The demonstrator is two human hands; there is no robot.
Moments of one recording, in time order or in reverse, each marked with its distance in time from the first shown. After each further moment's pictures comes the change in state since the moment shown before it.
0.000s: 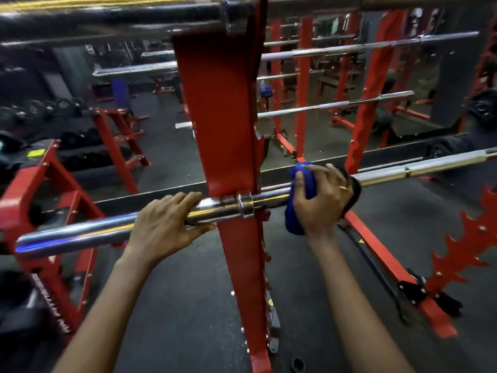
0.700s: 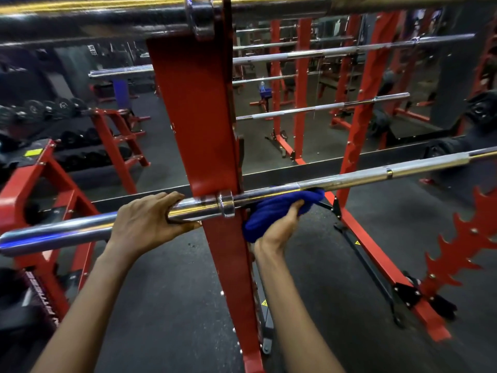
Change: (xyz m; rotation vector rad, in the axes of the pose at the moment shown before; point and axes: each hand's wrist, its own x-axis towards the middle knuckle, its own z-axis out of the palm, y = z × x) left_hand 0.008 0.008 -0.011 0.031 -0.051 -0.109; right_hand -0.044 -0.067 0.007 1.325 0.144 1.227
